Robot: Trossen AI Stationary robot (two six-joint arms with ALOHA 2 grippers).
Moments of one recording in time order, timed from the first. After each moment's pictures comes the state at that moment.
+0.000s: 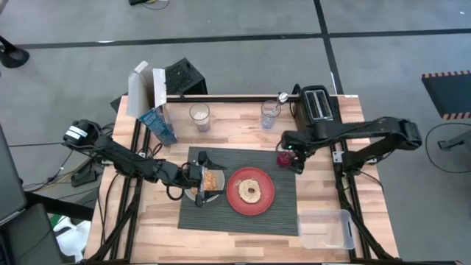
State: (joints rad) left arm -0.34 1.37 0.55 0.80 -0.33 -0.05; right arm -0.06 1.28 1.04 -1.14 0.08 0.41
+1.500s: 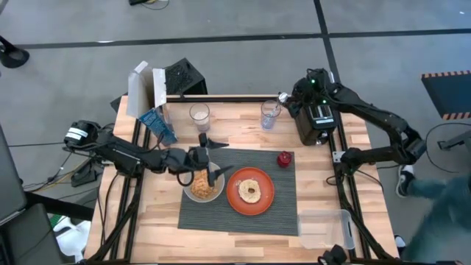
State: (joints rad) left arm -0.17 1.38 0.61 0.73 -0.40 0.11; right arm -0.88 1.22 0.93 -0.44 -0.21 -0.01
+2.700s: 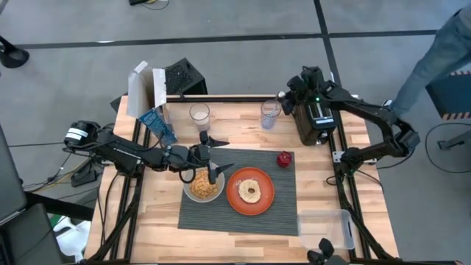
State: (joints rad) left arm -0.13 1.38 0.61 0.69 -0.37 0.08; right arm -0.88 1.33 0.94 -0.27 -0.29 -0.03
